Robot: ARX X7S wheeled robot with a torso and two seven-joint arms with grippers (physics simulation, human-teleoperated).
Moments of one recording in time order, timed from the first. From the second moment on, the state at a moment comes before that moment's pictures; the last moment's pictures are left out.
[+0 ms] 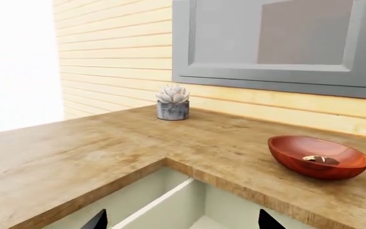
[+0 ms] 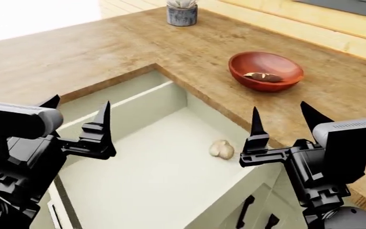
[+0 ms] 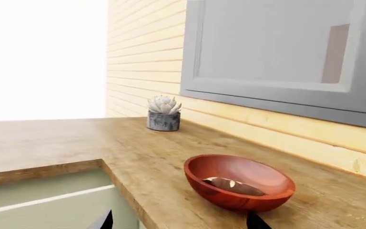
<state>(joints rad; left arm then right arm) -0.42 -0.86 0.13 0.76 -1.22 -0.59 -0.62 0.31 0.52 -0.06 -0.84 0.69 0.79 0.45</state>
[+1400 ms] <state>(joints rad) -0.04 -0.98 -0.24 0.83 -1.19 -0.54 -0.86 0.32 0.52 -0.12 -0.74 0.65 0.73 0.44</state>
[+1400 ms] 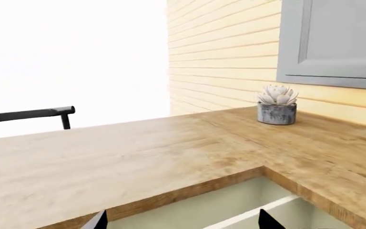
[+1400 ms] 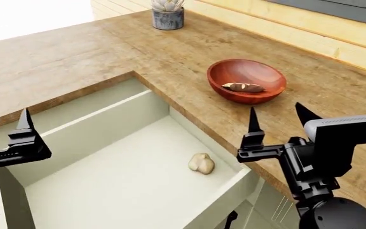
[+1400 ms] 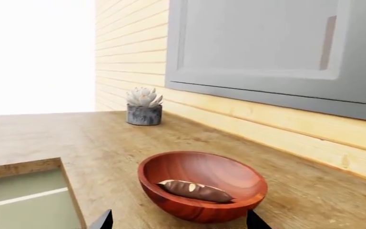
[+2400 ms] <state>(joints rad) 0.54 -0.74 -0.79 0.69 -0.99 -0.50 -0.71 0.35 0.50 -0.19 -0.69 0.62 0.69 0.41</state>
